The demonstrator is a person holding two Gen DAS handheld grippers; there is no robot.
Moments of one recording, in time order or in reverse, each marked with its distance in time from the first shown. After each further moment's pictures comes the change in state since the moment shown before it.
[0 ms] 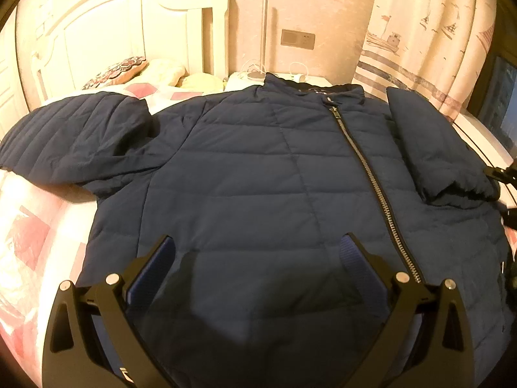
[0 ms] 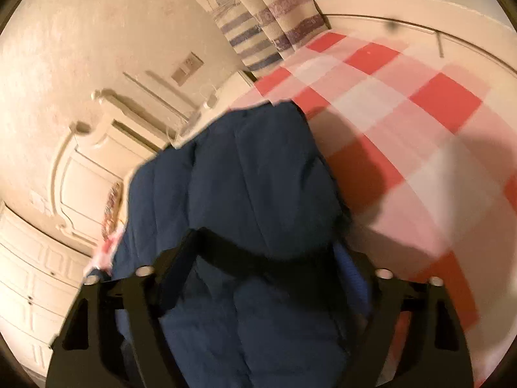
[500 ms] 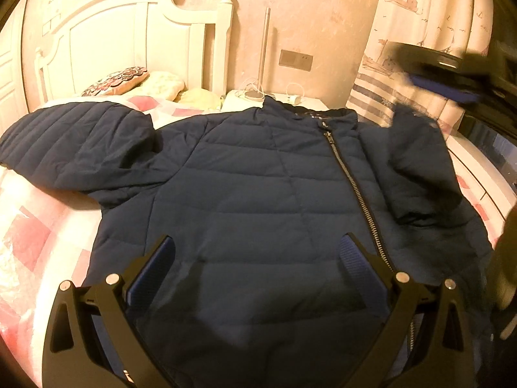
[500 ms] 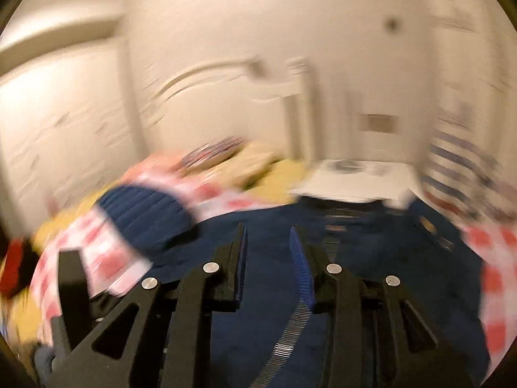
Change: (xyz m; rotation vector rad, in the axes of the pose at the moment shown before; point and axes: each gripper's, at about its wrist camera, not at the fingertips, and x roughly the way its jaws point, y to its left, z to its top) left arm -0.015 0.008 0.002 -0.043 -0.089 -0.053; right arm 0.015 0.275 -0.114 -0.917 -0.068 0.326
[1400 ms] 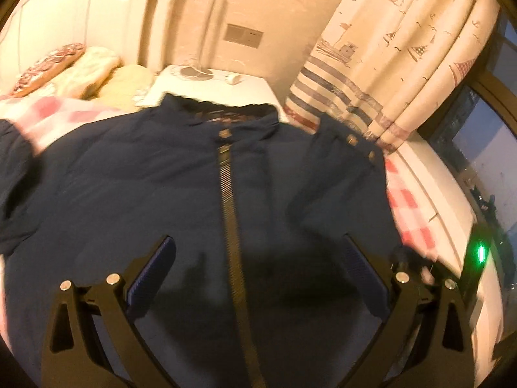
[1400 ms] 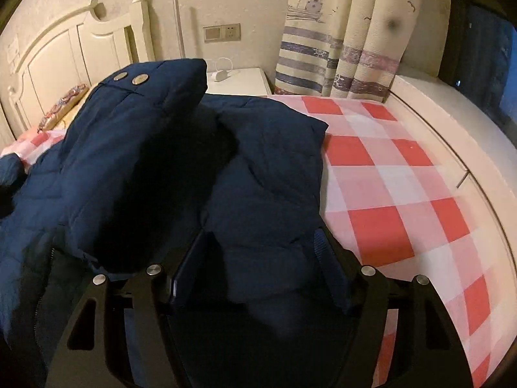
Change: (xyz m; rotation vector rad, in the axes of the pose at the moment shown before) left arm 0.063 -0.104 0.080 -0.047 0.160 -0.250; right arm -0.045 -0.188 -0.108 0.316 0.291 -0.594
